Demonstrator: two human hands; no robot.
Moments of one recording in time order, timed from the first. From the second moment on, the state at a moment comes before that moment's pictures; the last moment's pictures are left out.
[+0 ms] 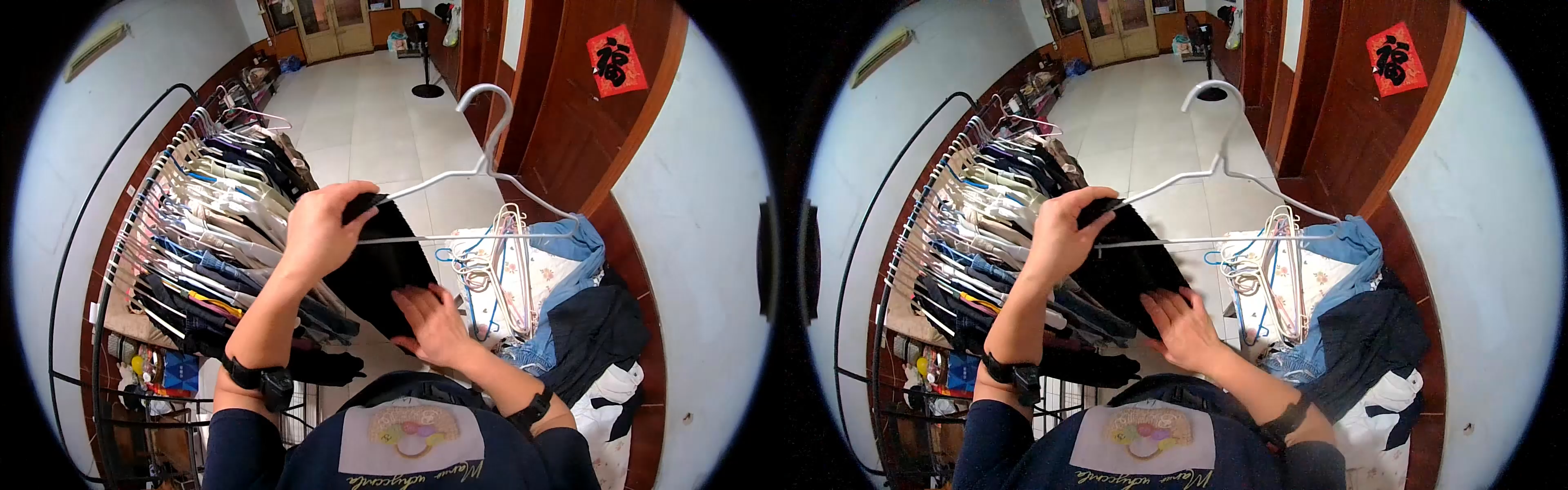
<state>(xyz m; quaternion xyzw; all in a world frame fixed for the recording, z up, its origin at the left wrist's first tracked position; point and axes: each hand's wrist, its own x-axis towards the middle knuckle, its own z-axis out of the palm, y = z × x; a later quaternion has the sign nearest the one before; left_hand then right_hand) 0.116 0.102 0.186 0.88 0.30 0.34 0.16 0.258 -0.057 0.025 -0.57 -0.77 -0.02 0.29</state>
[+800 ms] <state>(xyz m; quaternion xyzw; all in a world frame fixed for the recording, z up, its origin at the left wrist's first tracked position) 0.015 0.126 0.141 0.89 0.28 0.32 0.15 0.415 -0.111 0.040 -0.65 -0.71 -0.21 0.20</state>
